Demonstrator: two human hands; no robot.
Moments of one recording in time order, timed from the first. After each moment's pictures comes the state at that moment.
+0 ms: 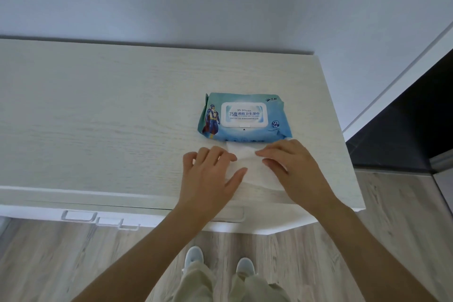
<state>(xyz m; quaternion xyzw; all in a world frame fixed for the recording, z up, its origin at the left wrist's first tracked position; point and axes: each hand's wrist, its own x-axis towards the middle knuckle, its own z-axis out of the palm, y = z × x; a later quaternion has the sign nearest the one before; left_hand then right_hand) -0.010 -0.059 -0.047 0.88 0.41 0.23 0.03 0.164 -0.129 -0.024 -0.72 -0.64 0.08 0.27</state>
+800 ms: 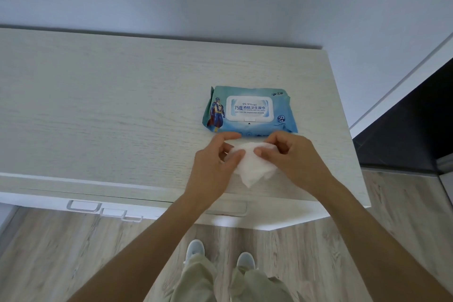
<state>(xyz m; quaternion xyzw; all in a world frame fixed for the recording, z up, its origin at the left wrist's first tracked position) -0.002 -0.053 -0.042 0.71 0.46 0.29 0.45 0.165 -0.110 -0.023 -0.71 -0.49 0.31 0.39</state>
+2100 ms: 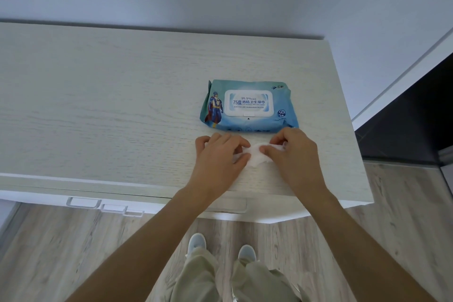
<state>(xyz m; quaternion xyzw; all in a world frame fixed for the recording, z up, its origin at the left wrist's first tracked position) 0.008 -0.043 -0.057 0.87 0.41 0.20 0.20 0.156 -0.107 -0.042 -0.82 -0.44 0.17 0.33</state>
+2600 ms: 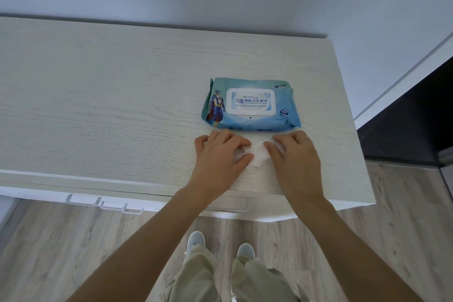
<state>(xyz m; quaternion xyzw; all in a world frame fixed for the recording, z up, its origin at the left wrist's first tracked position) 0.006 -0.043 -0.061 0.87 0.41 0.21 0.19 0.138 -0.117 -0.046 -0.83 -0.48 0.02 0.29</state>
